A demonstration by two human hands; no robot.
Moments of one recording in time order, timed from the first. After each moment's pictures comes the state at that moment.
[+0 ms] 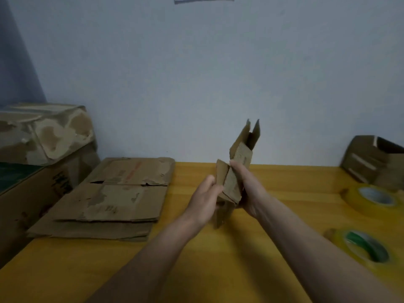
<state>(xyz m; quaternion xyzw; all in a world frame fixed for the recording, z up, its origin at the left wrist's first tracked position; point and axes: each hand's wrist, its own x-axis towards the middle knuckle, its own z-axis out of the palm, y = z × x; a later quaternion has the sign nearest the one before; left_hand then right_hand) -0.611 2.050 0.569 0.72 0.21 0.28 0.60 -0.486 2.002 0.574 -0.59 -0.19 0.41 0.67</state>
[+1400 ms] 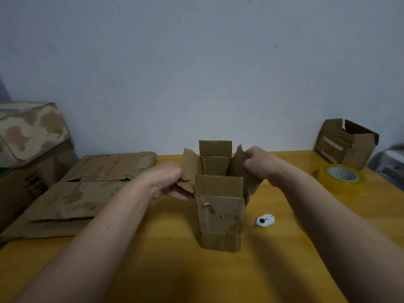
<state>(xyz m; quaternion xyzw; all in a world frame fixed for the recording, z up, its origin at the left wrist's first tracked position) -0.612 2.072 0.616 0.71 0.38 0.07 0.59 -0.447 1.925 0.630 -0.84 -0.35 0.20 0.35</state>
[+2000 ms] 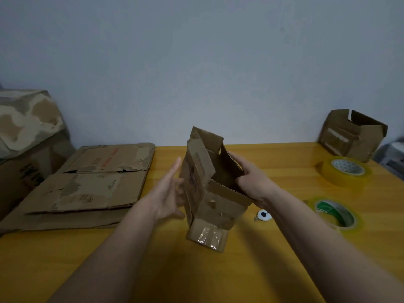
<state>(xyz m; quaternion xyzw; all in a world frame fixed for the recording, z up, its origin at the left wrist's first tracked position) -0.609 2.094 0.530 0.52 0.34 0.06 0.78 -0.465 1.926 0.575 -0.68 -0.33 0.35 0.55</state>
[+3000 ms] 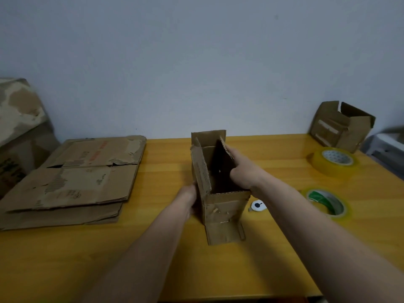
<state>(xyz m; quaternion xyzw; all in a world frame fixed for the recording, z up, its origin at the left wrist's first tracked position) -0.548 2.064 0.468 0.54 0.47 0.14 0.68 -0.465 1.934 0.577 -0.77 -0.34 0.30 0.45</state>
